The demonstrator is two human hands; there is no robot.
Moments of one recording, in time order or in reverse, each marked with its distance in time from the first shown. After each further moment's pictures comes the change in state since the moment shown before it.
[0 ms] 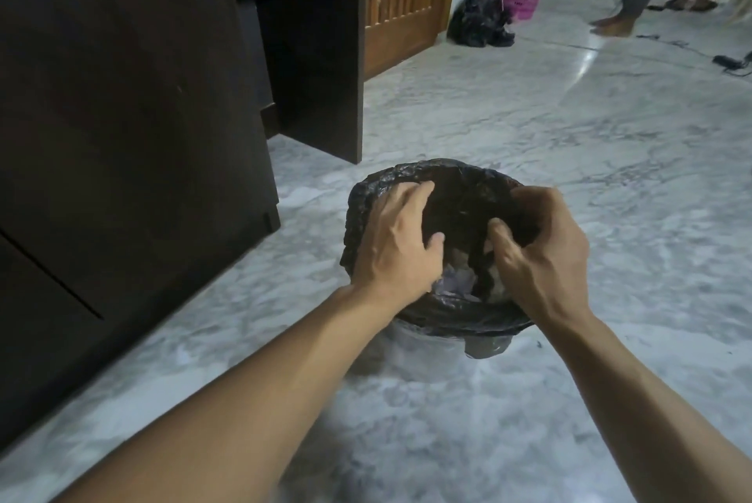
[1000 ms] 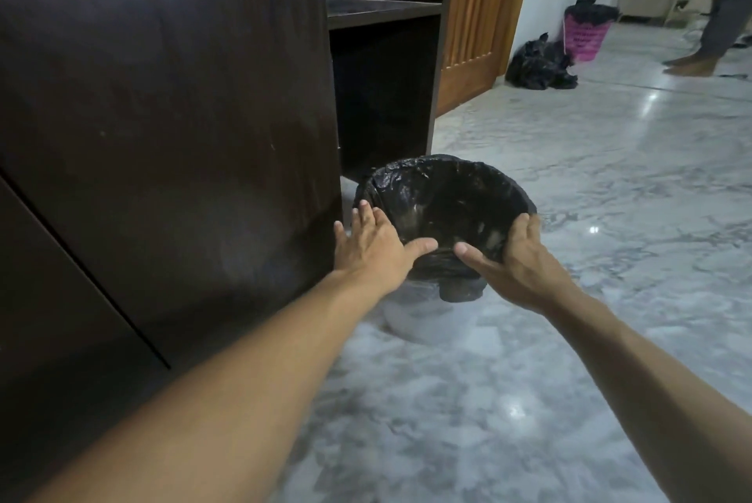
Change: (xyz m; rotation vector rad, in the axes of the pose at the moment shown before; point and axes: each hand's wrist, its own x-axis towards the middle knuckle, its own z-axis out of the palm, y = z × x) left_hand 0.080 -0.114 -0.058 0.549 -0.342 -0.439; right_hand 0.081 -0.020 0.129 -0.319 -0.536 0.057
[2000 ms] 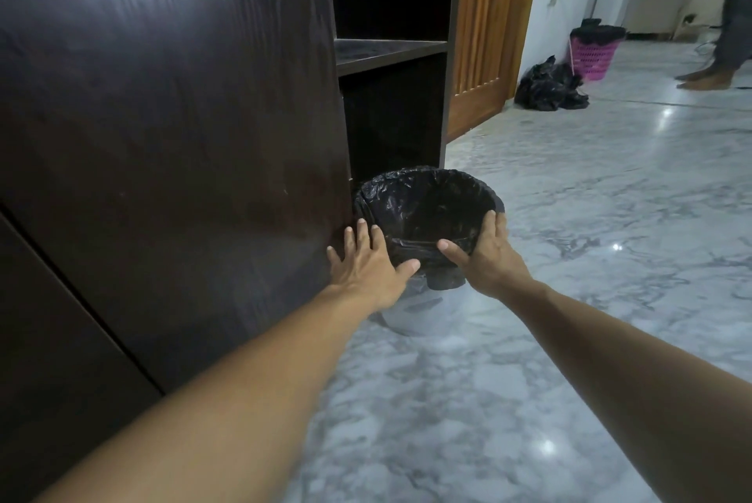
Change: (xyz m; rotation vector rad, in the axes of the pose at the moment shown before) left_hand 0.035 -0.025 -0.009 0.058 -0.048 -0.010; right_hand 0.065 -0.041 0.023 0.091 -0.007 -0.008
